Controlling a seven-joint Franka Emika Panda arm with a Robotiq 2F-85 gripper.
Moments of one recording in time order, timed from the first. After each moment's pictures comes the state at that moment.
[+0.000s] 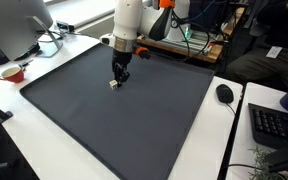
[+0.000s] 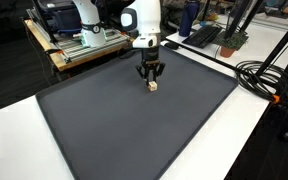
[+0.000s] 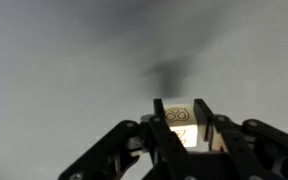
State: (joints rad) arm 0.45 0.49 -0.42 -2.30 -0.02 3.05 0.54
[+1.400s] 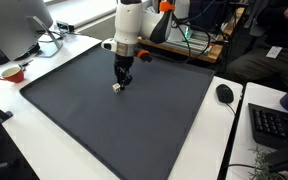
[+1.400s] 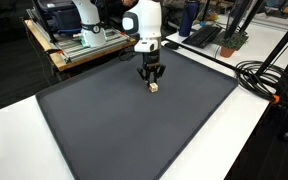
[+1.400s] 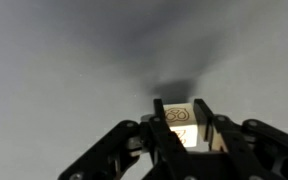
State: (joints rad) arm 0.38 0.52 -0.34 -2.28 -0.02 3.05 0.51
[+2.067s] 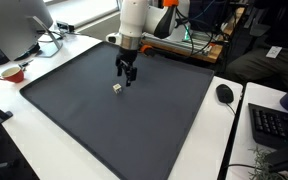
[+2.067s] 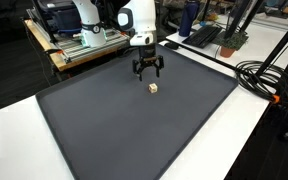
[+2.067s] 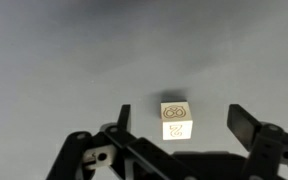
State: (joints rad) arm 0.43 0.44 -0.38 -2.41 -0.01 3.14 0.48
